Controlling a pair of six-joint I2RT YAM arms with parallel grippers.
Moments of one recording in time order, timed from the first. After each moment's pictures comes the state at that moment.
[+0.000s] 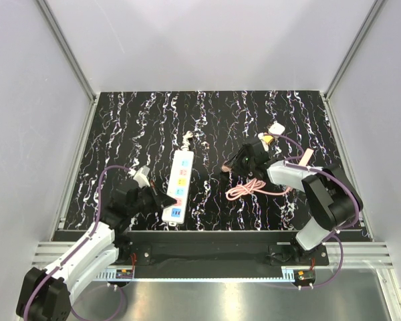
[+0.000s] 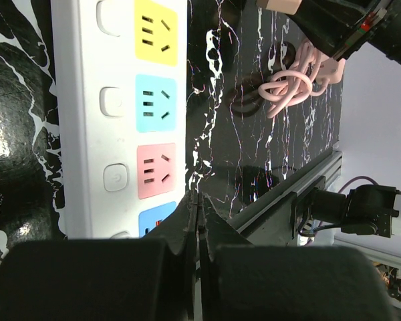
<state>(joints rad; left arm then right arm) -0.40 0.67 0.19 -0.08 0.41 -0.87 0.50 1.63 0.79 0.07 -0.01 1.09</state>
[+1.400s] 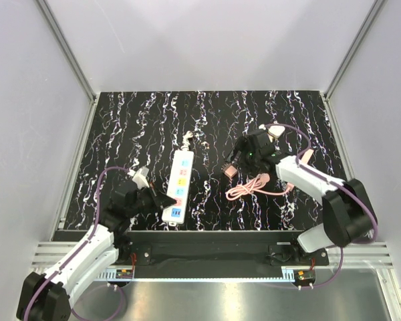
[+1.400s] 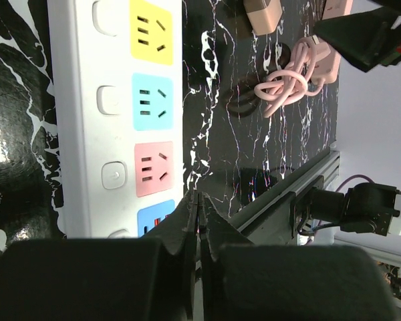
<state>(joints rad) -0.40 0.62 0.17 -0.08 0.41 -0.87 0.50 1.50 0.92 -0.27 -0.04 0.97</state>
